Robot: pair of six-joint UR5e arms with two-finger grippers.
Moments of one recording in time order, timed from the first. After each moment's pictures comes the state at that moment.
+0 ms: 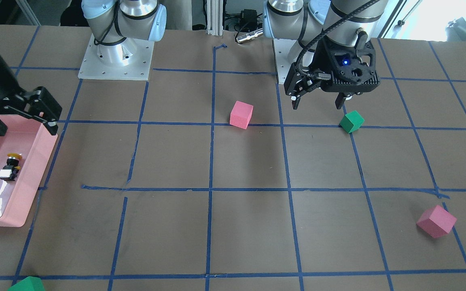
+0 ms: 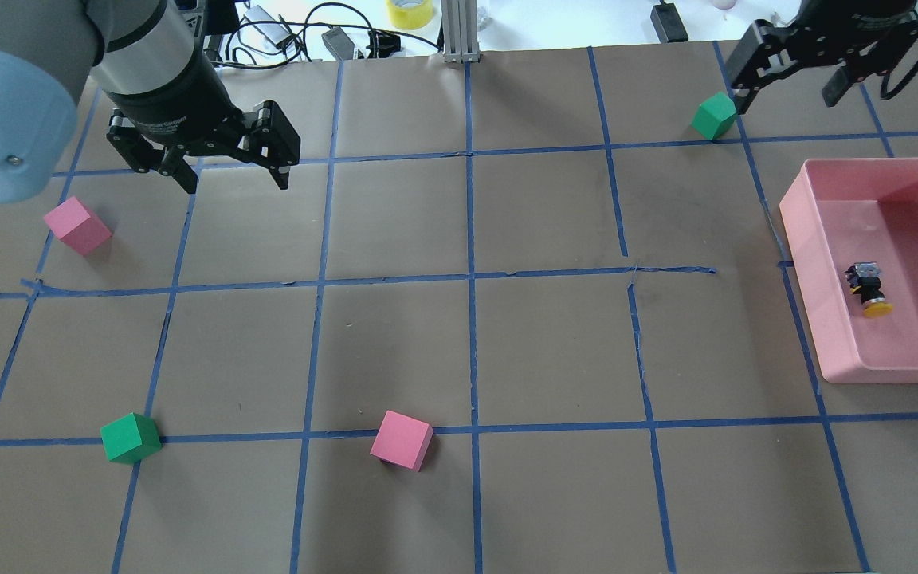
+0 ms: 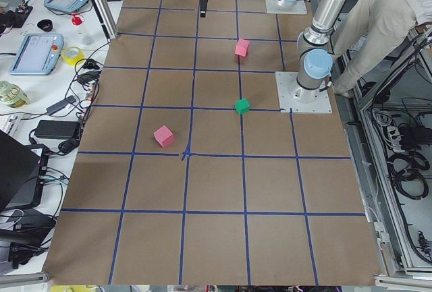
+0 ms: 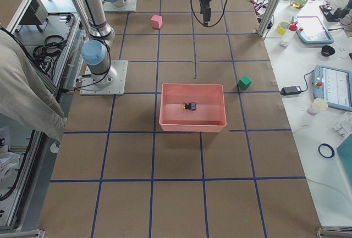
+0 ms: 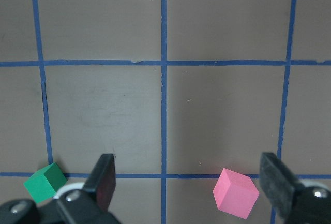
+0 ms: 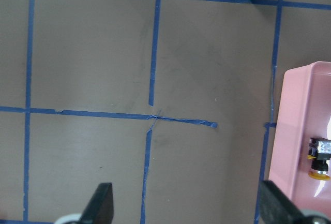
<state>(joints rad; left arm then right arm) -1.63 -1.57 -1.56 -1.52 1.61 -0.08 1.36 -1.46 1.44 -1.64 -1.57 -0.25</state>
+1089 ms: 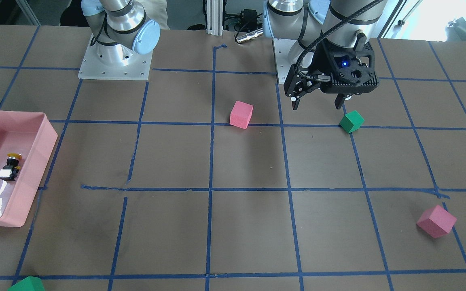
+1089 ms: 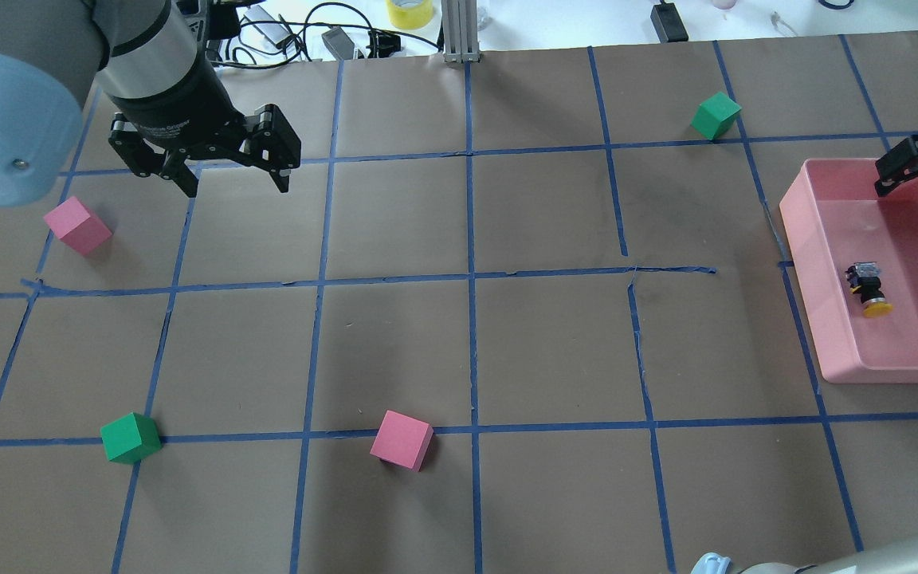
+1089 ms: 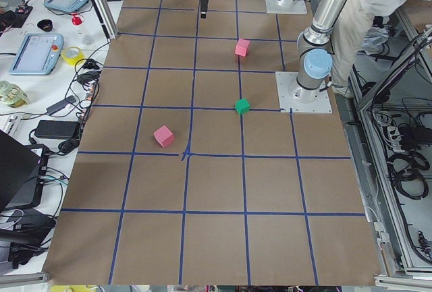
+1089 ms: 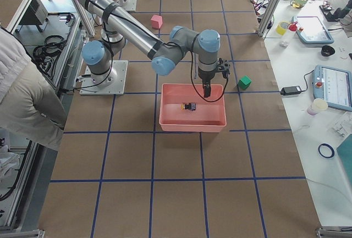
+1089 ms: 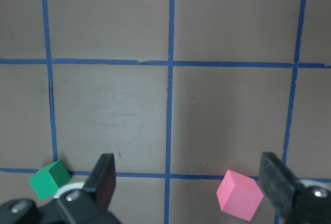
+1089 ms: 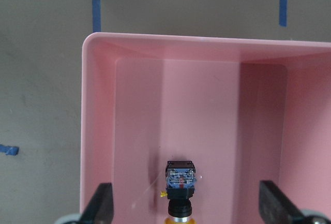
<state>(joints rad) -1.63 -1.57 -1.57 -1.52 1.61 -0.10 0.98 -1.32 1.74 -2.08 -1.54 -0.60</state>
